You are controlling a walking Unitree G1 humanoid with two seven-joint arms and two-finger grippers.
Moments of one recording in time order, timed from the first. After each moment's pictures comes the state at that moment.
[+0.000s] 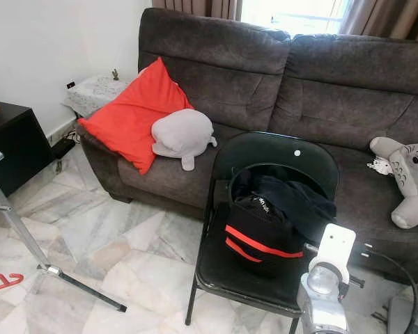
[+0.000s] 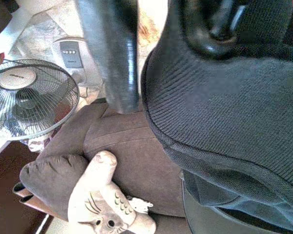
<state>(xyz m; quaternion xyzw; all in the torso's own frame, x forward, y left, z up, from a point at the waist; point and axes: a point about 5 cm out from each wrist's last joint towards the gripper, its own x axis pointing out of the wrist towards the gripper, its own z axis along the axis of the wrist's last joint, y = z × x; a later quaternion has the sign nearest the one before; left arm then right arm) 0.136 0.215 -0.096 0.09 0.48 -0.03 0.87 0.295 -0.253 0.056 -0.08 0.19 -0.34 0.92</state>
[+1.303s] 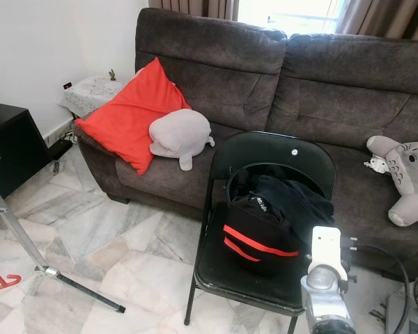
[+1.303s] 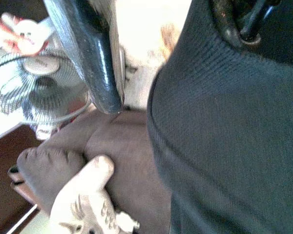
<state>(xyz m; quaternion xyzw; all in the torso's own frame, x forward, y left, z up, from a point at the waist) 0.136 0.215 -0.096 0.09 0.48 -0.03 0.87 0.306 -0.262 0.051 -0.18 0.25 -0.29 0.91</state>
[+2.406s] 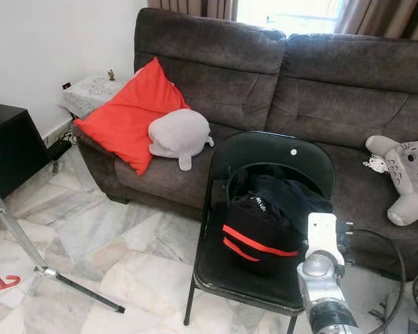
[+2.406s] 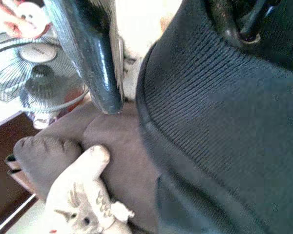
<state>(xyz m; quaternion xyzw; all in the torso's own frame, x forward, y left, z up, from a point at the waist) 0.136 0.215 -0.096 0.09 0.48 -0.03 0.87 0.317 -0.254 0.048 -0.19 0.25 -0.28 0.91</state>
